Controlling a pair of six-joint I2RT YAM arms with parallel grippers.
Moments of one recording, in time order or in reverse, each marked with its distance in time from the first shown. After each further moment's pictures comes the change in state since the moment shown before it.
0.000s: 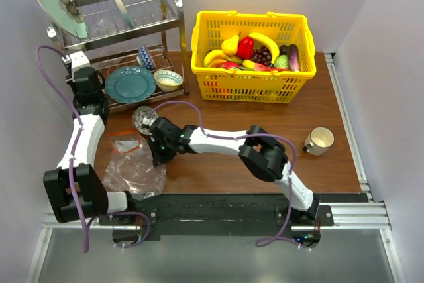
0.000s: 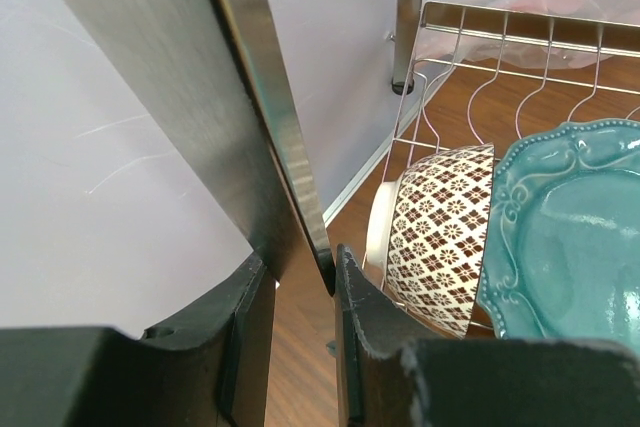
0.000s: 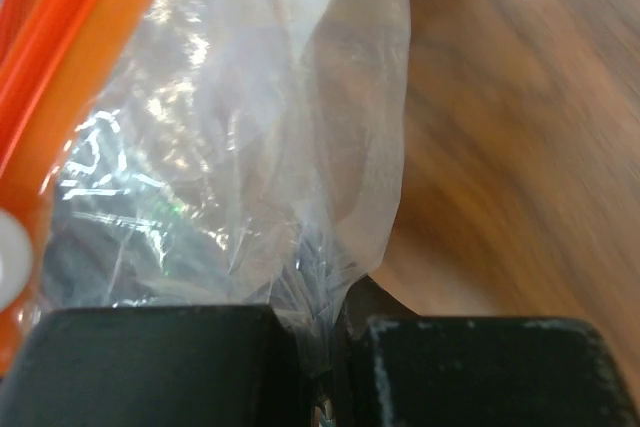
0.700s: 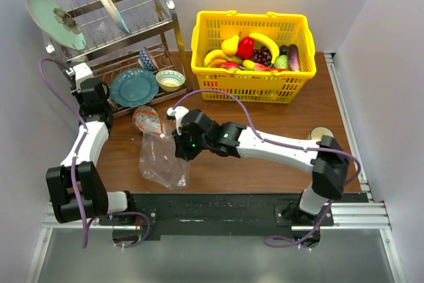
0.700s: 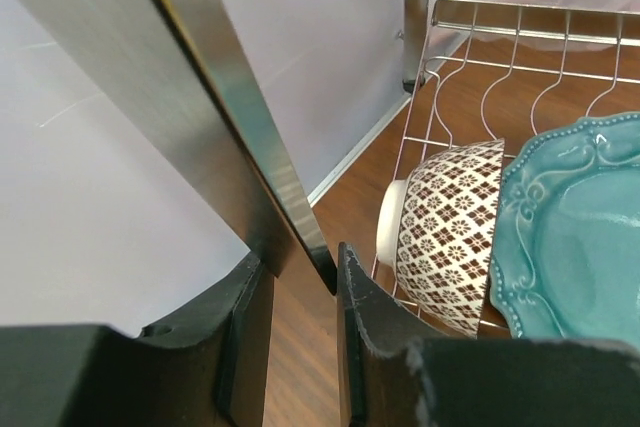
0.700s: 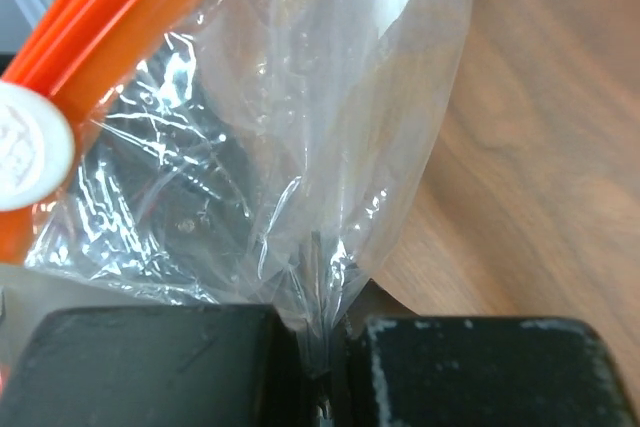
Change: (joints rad) left arm 0.000 0.000 -0.149 0.126 -0.017 -0.060; right arm -0.007 -0.566 -0.380 -0.039 0.117 -0.150
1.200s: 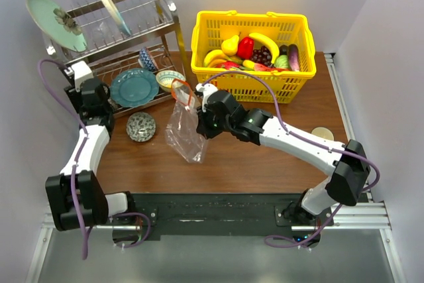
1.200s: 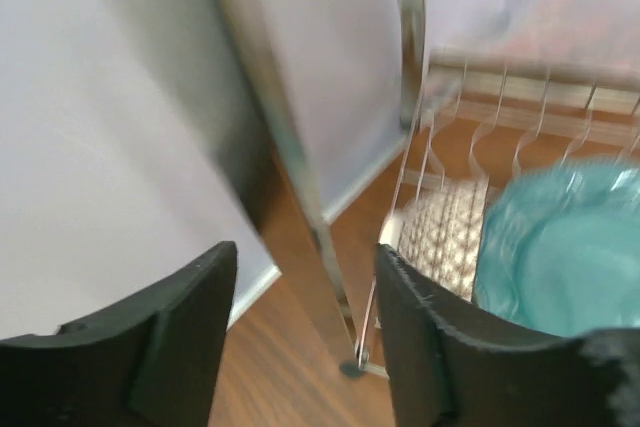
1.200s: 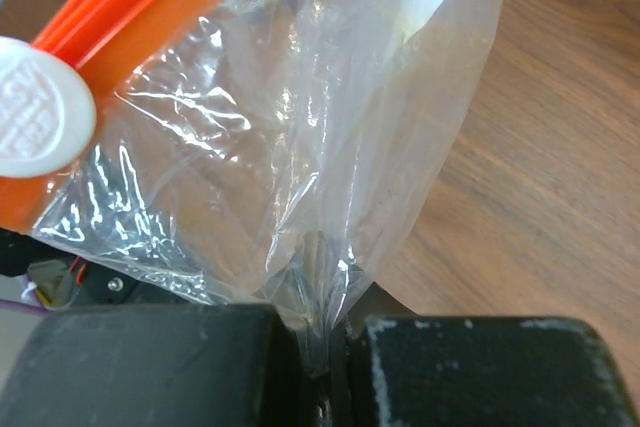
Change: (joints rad) left arm -0.021 -0.056 -0.027 0.041 -0.047 0.010; right arm -0.180 -0.158 -0.053 -0.047 0.092 -0.024
